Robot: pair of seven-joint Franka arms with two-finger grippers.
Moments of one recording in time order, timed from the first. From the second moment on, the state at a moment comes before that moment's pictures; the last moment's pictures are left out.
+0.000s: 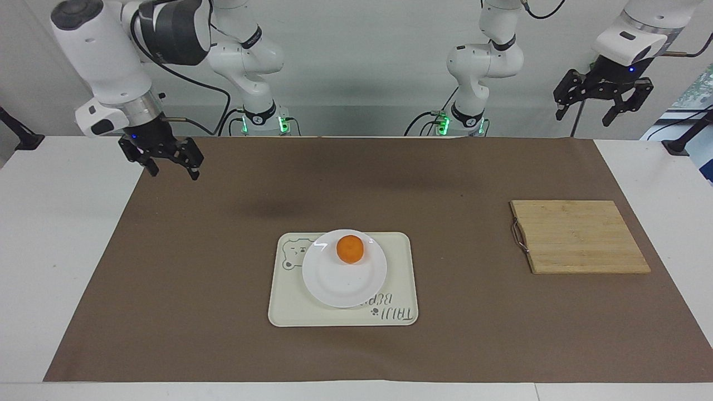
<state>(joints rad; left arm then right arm) -0.07 -0.05 0.03 -1.43 0.01 1.40 0.22 0.05 0.03 -0.13 -1.59 0.01 1.66 0.08</state>
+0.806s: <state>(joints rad) -0.07 -0.05 0.03 -1.43 0.01 1.40 0.22 0.05 -0.07 -0.15 -1.58 0.00 1.49 0.05</state>
